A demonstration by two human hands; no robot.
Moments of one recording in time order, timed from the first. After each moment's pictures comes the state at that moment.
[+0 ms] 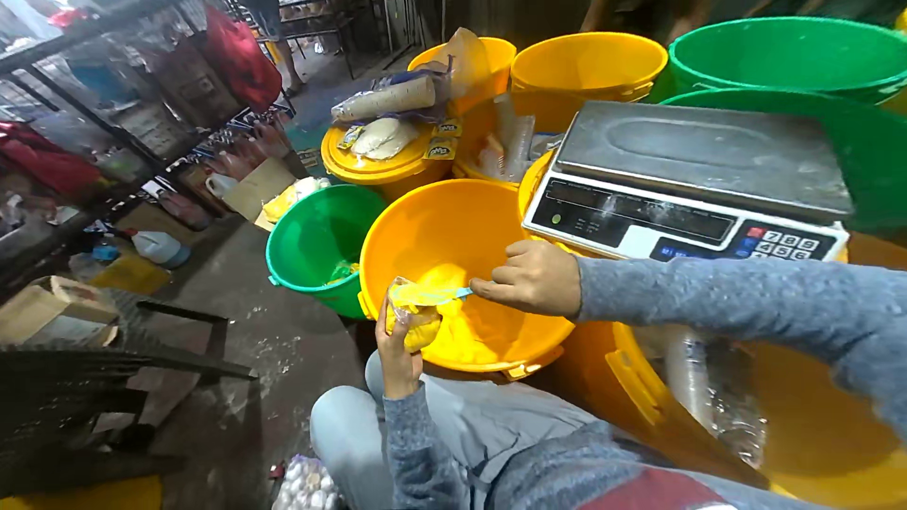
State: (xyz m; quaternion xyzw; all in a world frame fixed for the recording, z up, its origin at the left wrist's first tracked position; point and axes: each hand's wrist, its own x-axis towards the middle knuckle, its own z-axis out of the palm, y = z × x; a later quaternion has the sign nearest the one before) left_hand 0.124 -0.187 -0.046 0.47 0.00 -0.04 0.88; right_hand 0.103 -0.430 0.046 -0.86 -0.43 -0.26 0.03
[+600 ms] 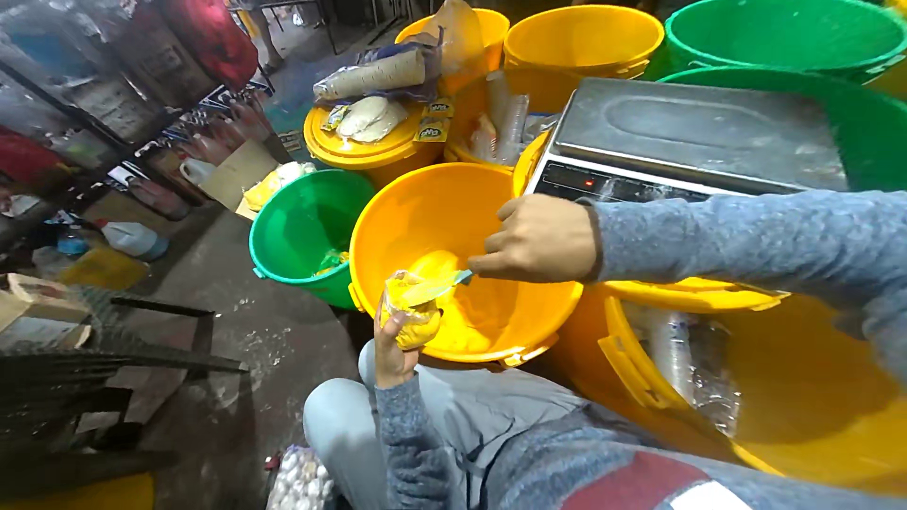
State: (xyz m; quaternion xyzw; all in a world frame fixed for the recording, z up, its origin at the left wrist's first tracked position) left_hand 0.129 -0.181 -0.063 0.38 -0.01 -0.11 0.92; right_hand 0.116 -0.429 0.113 -0.90 -0.43 -0.06 0.00
